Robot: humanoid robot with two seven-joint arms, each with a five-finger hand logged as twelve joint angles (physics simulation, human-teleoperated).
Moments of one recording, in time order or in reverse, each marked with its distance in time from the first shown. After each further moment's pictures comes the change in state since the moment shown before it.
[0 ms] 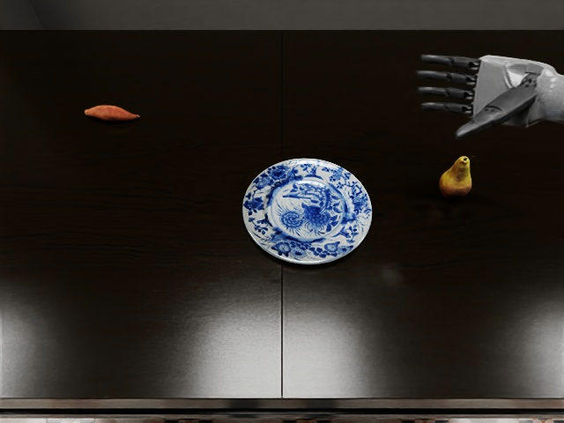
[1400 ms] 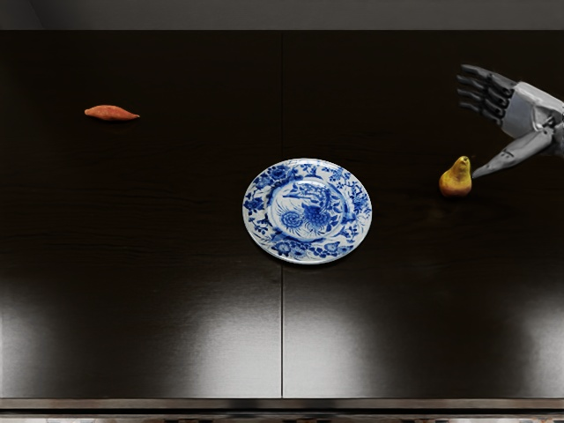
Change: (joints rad) left arm -0.001 0.000 0.000 0.000 0.000 0.000 0.000; right arm -0.280 0.148 0.090 -0.325 -0.725 -0.001 0.858
